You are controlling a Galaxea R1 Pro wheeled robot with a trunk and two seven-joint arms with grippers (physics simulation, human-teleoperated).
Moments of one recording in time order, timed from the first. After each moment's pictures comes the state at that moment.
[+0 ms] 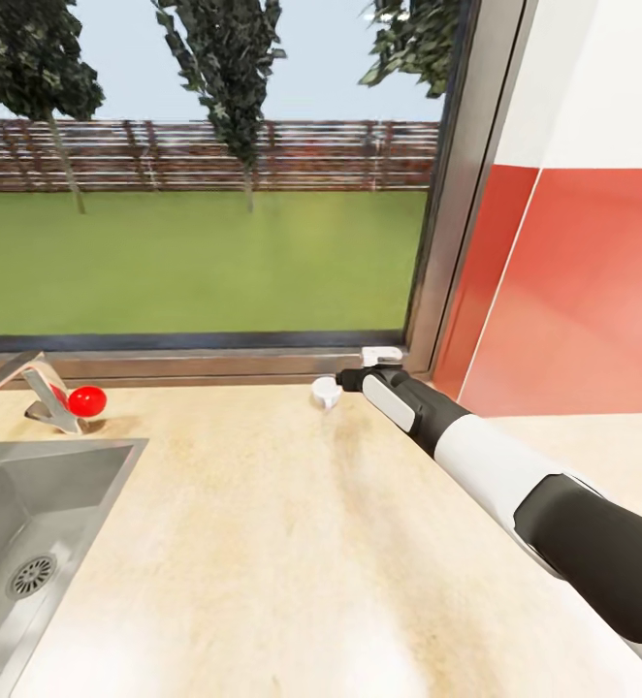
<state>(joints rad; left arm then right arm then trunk) 0.10 0.16 0.16 0.04 -0.07 -0.10 0.04 -1.29 0.07 0.86 -0.53 -1.00 0.42 -0.42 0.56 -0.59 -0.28</state>
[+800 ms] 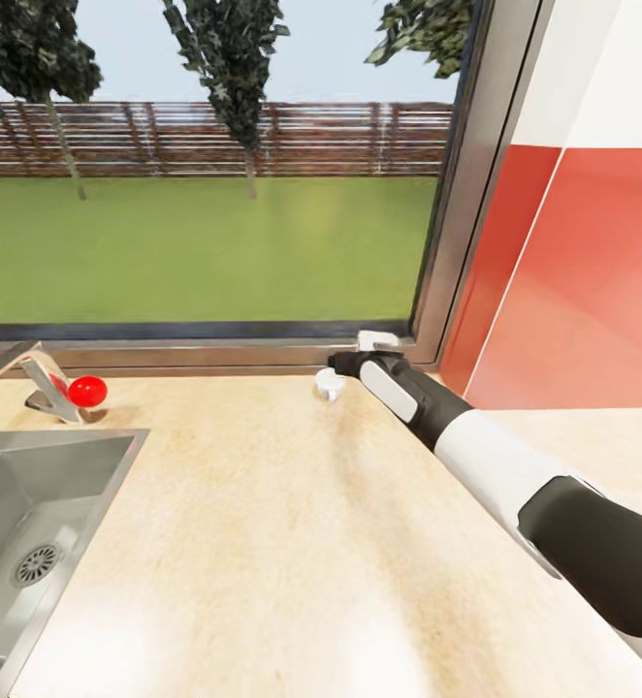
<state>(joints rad) 0.10 0.16 0.16 0.04 -0.07 -0.10 0.04 -1.29 0.07 0.77 -0.63 -0.99 0.40 -0.42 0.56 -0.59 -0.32</state>
